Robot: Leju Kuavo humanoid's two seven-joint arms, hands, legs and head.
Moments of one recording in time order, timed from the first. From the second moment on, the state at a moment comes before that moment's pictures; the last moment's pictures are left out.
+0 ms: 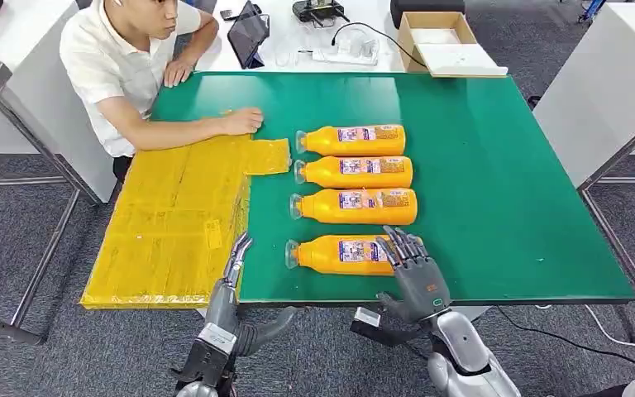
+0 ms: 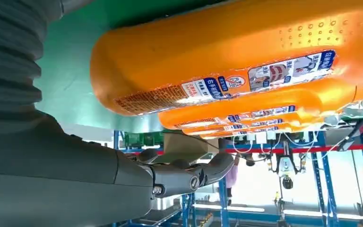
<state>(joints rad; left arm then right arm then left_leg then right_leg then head) 0.04 -0.16 -0.48 -1.40 -0.21 0.42 -0.50 -0.12 -0.17 0.31 -1.14 1.09 -0.42 -0.14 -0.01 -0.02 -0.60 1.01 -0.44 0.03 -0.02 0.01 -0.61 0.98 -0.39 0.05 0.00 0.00</state>
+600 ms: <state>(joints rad) 0.03 -0.16 -0.48 -1.40 -0.23 0.41 -0.50 -0.20 -0.17 0.32 -1.10 1.09 -0.41 -0.10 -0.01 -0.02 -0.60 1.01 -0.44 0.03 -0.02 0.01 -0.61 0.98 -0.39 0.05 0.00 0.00</state>
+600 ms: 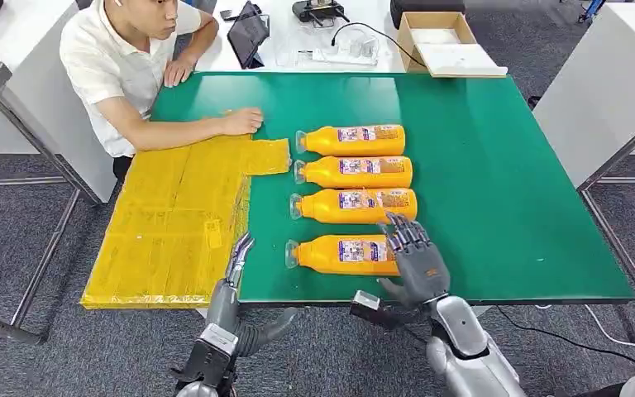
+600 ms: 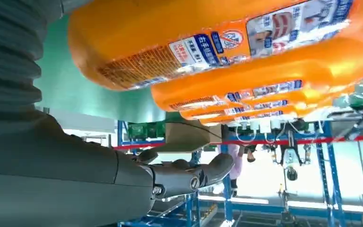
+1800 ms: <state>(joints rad) 0.01 -0.16 -0.48 -1.38 -0.21 0.36 -0.50 -0.46 -0.14 0.32 -0.66 1.03 -0.21 -0.10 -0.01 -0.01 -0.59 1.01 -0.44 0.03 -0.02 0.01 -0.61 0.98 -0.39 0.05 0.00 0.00</state>
